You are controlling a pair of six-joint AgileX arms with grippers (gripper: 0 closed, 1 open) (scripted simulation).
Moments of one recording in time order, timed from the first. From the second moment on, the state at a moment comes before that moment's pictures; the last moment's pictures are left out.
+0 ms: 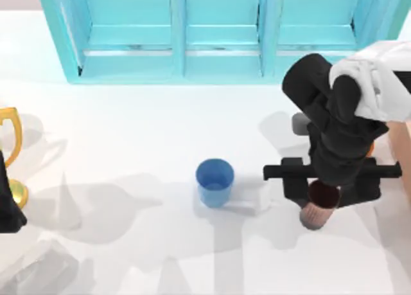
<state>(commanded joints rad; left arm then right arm) 0.00 0.00 0.00 0.00 0.00 0.00 0.54 1.88 1.22 -0.91 0.00 0.56</state>
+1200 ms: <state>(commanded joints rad) 0.00 0.00 0.00 0.00 0.00 0.00 0.26 1.65 1.33 -1.26 0.00 0.27</state>
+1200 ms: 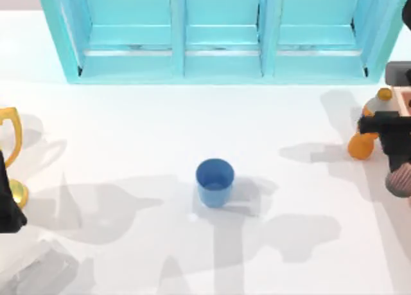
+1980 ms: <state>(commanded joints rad) 0.00 0.00 0.00 0.00 0.00 0.00 -0.09 1.53 1.31 -1.35 0.02 -0.08</state>
